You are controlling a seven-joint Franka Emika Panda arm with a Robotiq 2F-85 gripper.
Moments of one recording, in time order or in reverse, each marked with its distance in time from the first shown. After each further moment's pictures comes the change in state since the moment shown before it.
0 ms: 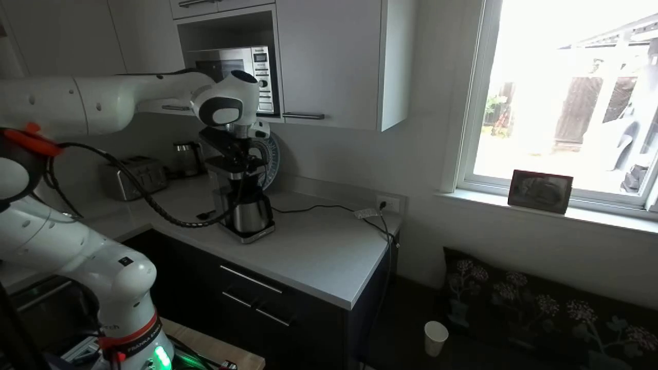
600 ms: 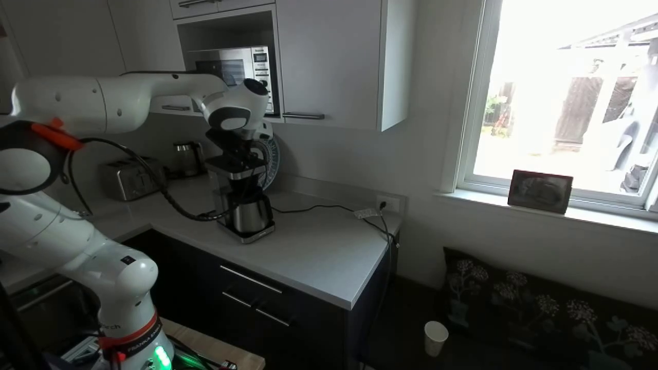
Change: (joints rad) arm 0.048 0.074 -0.025 0.021 0.219 0.049 -0.131
